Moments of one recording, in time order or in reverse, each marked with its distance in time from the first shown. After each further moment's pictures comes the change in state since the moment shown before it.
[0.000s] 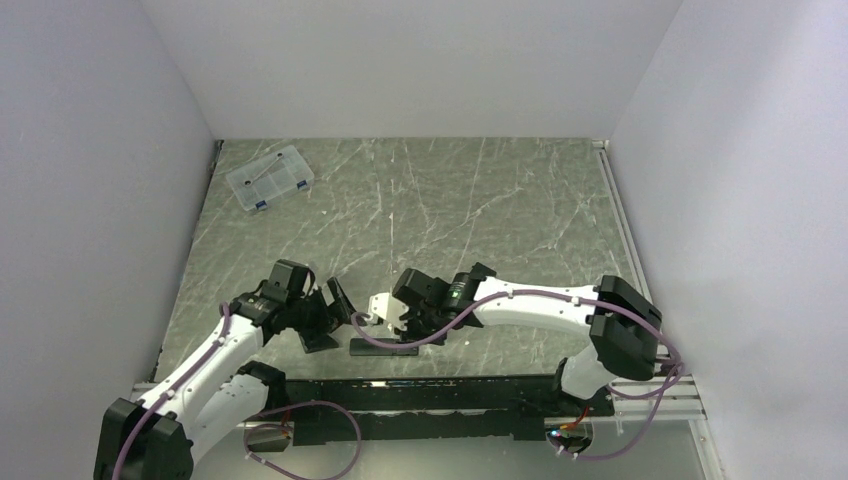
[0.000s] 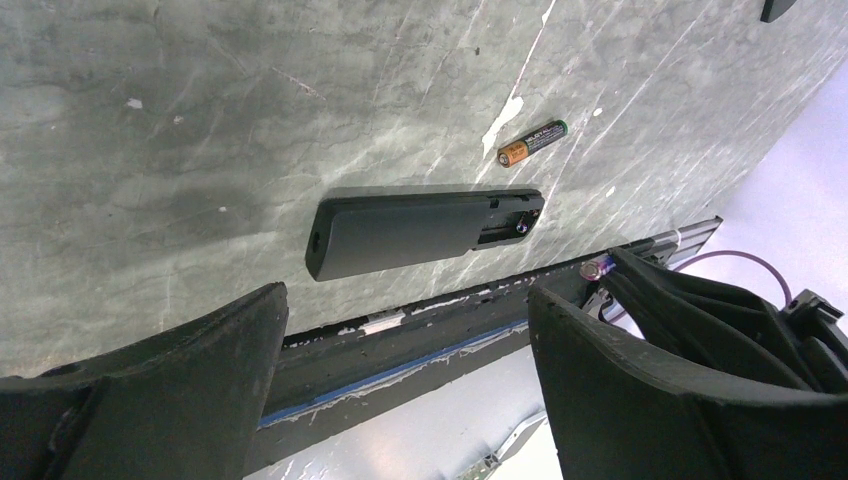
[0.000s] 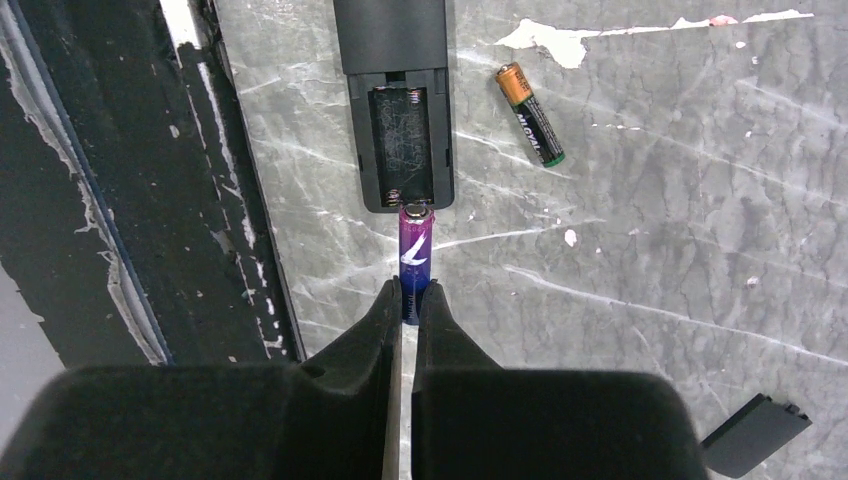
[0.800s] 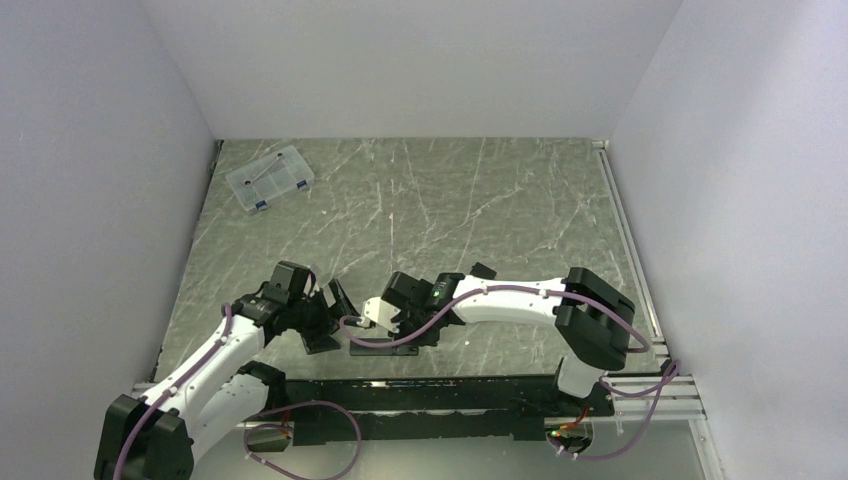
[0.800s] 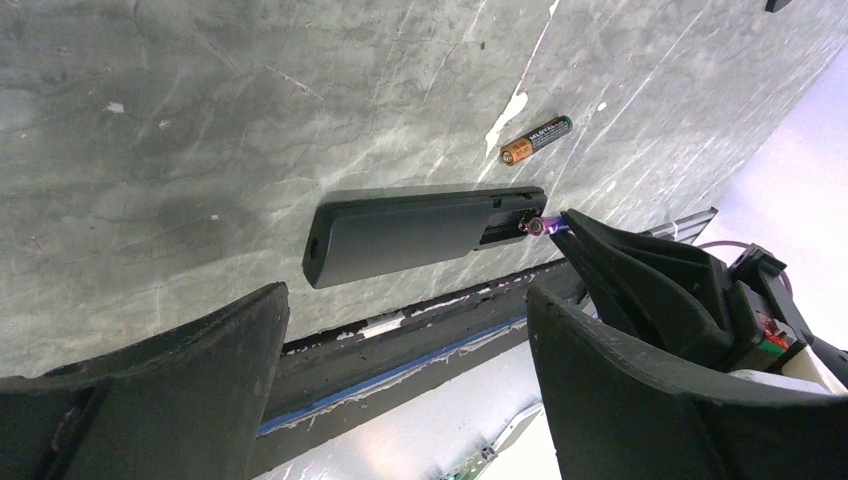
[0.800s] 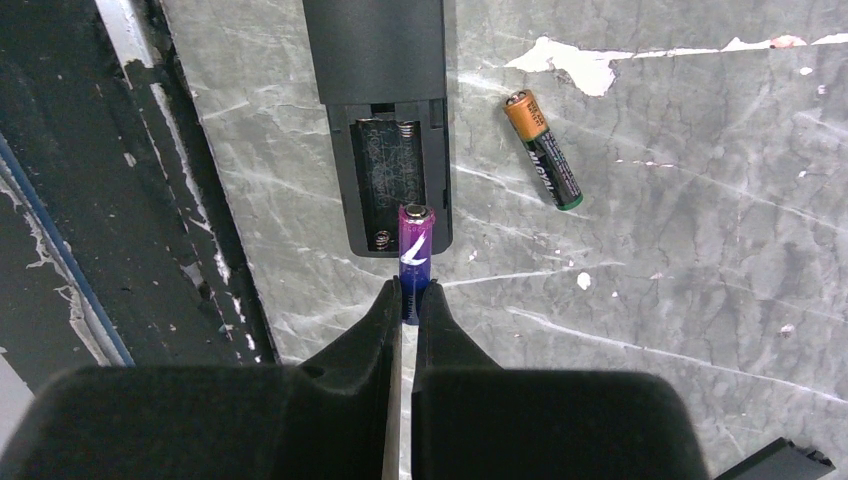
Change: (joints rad) left arm 0.000 0.011 -0.029 0.042 0.026 -0.003; right arm 0.006 0.150 0.054 0.003 0.000 -0.015
